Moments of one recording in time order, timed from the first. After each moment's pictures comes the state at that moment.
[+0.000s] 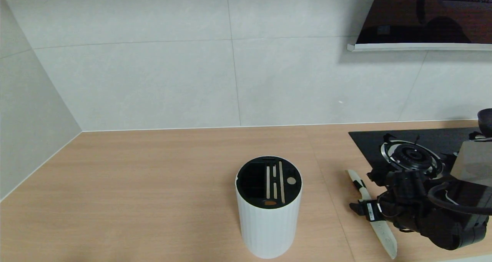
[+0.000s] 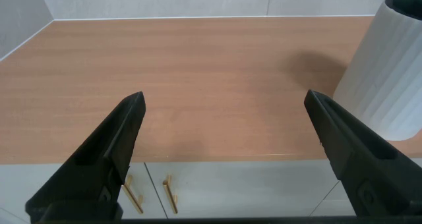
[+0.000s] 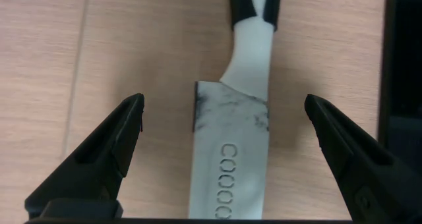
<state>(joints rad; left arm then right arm) 0.00 0.00 0.00 0.00 0.01 -0.01 0.17 2.20 -0.52 -0.98 -0.08 0.00</state>
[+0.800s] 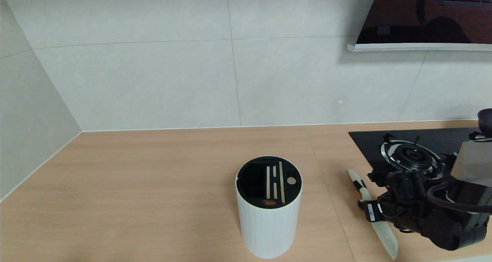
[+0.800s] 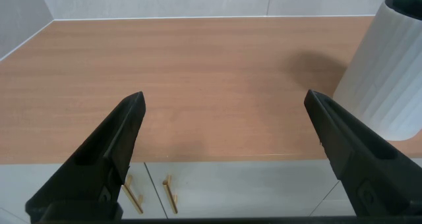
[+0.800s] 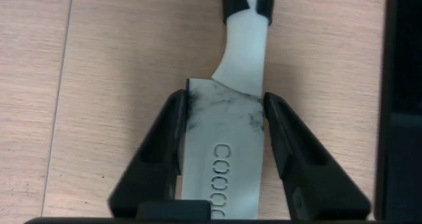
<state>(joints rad) 0.00 0.00 0.00 0.00 0.01 -0.01 0.16 2.20 -0.52 -0.98 -0.08 -0.01</state>
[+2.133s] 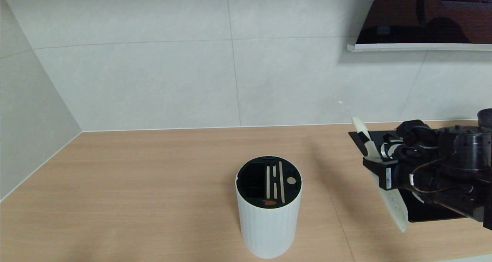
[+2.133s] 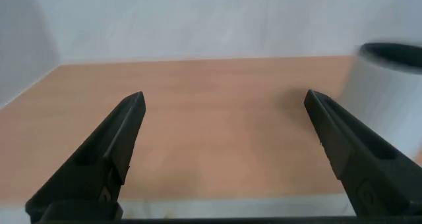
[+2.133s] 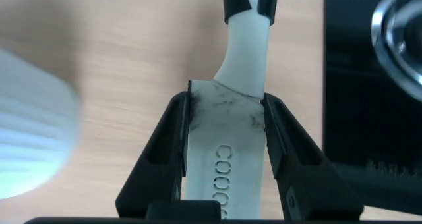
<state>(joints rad) 0.00 0.00 -0.05 -0.03 -0.17 0.00 0.32 1.62 -0.56 -0.71 -0.12 0.04</state>
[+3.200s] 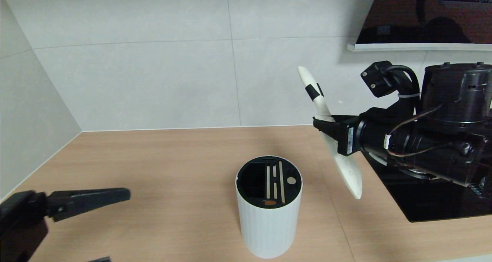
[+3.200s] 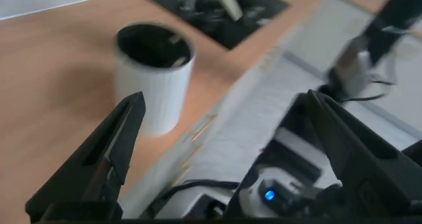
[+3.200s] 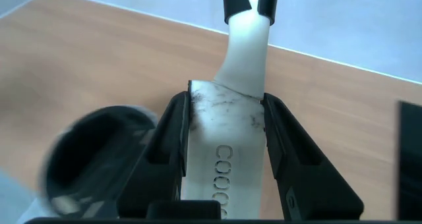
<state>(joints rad) -0.24 0.95 -0.61 -0.10 -0.86 -0.13 0.65 1.58 -0.92 -0.50 -0.10 0.05</state>
